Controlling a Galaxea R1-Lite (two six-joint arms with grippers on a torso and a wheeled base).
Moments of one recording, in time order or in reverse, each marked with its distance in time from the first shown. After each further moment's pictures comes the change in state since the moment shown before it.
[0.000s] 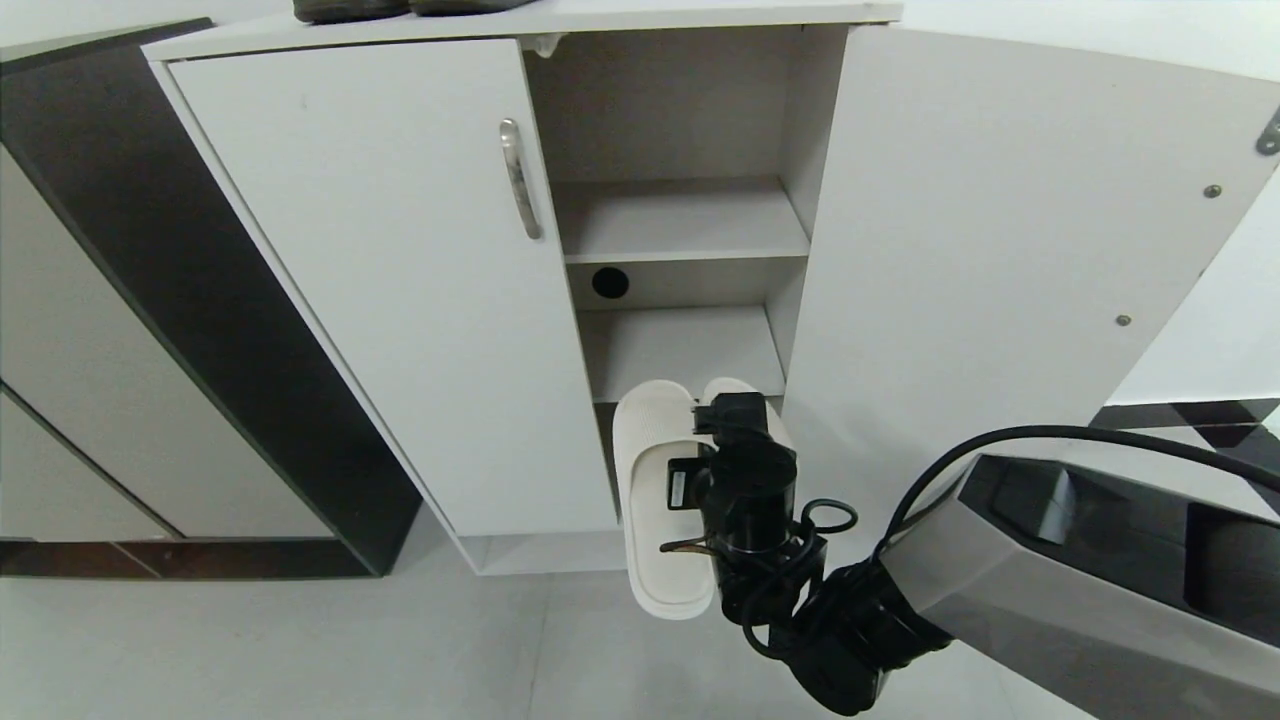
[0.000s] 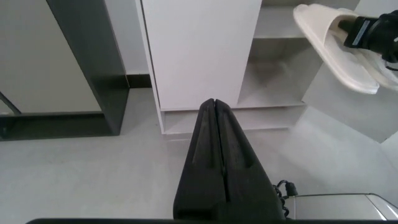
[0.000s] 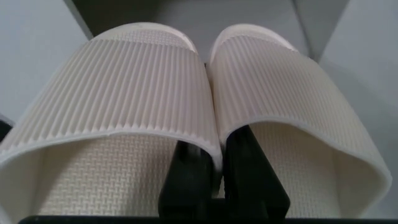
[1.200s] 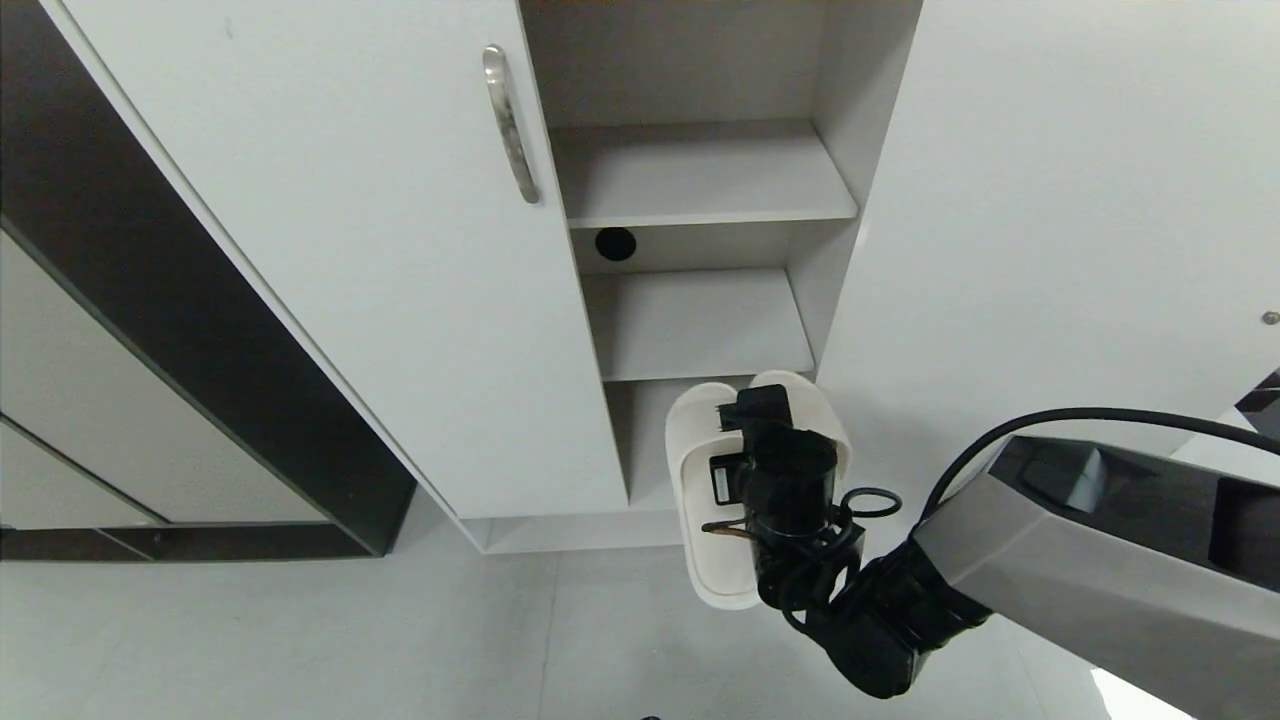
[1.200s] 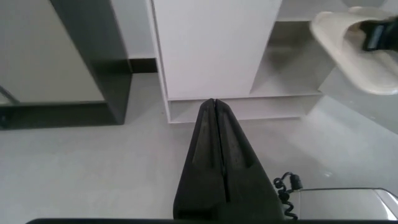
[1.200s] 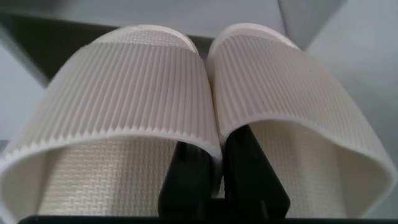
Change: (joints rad) left arm 0.000 0.001 0.000 0.000 0.000 -0.001; right arm -0.051 -0.037 0.077 -0.023 -0.050 -0.211
